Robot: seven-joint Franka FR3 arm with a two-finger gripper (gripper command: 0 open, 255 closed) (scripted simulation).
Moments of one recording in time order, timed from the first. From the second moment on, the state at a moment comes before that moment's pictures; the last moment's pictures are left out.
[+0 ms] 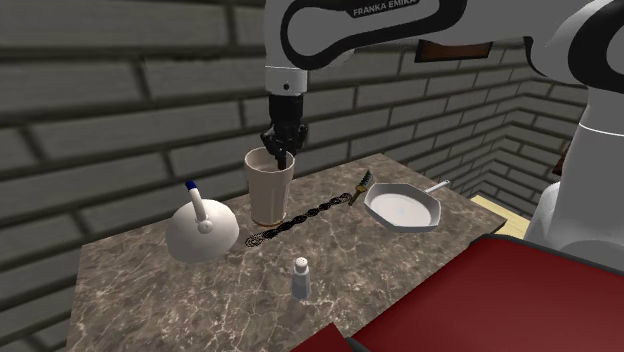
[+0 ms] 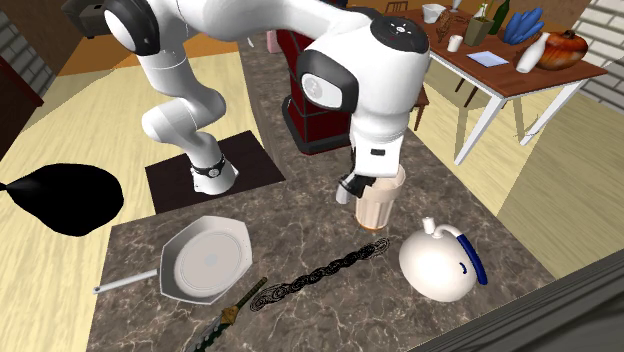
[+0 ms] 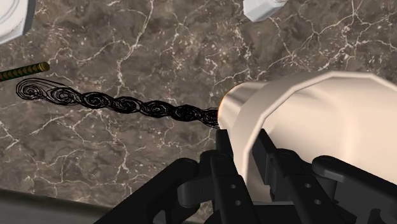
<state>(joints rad) 0.18 0.15 0.26 -1.67 0.07 1.80 0.34</state>
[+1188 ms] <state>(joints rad) 0.19 0.18 0.26 -1.39 0.06 1.55 0.37</state>
